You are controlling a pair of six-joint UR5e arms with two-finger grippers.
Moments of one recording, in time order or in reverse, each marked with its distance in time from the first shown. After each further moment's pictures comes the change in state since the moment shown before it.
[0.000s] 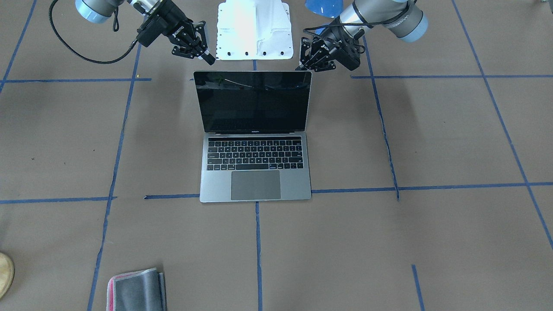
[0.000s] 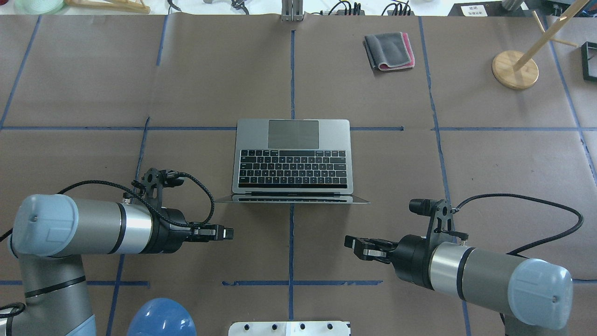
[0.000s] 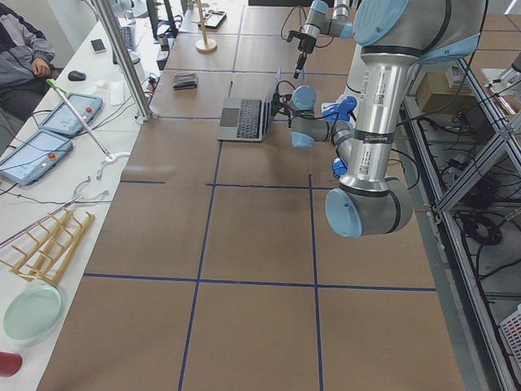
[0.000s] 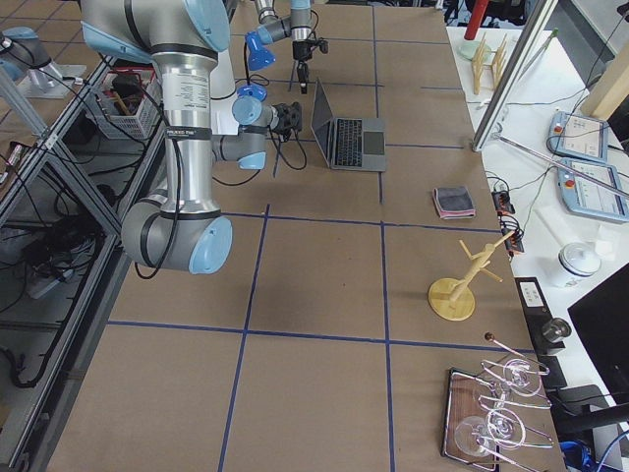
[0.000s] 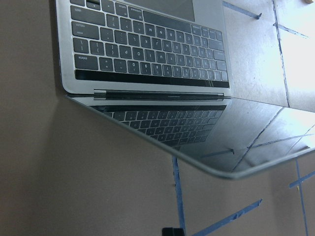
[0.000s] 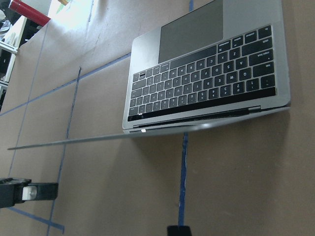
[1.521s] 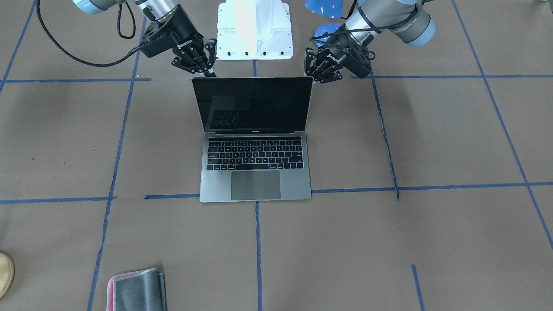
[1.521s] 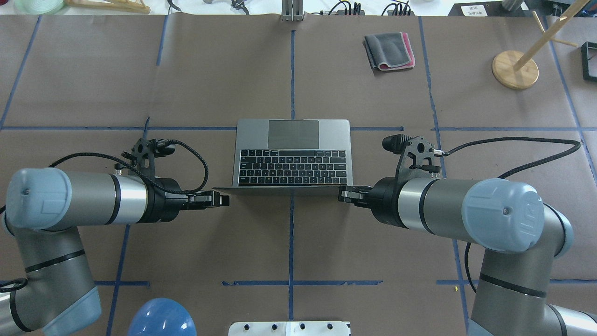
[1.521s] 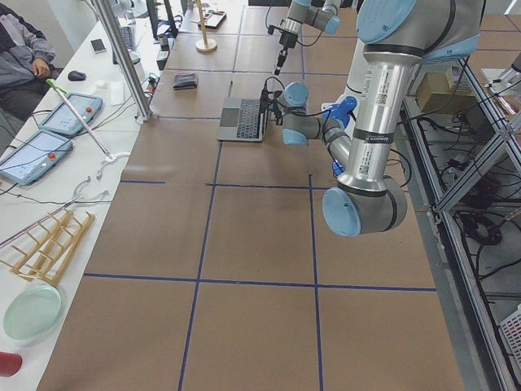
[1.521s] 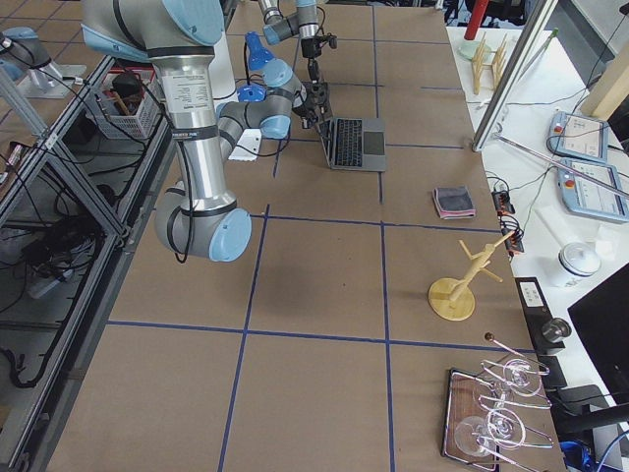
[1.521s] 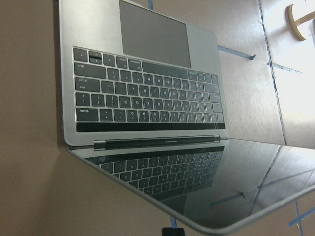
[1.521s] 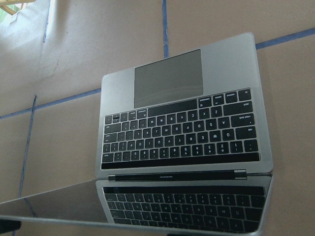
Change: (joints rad) left arm -0.101 -0.035 0.020 0.014 0.015 -0.002; right arm 0.204 0.207 0.037 -0.445 0.186 -0.011
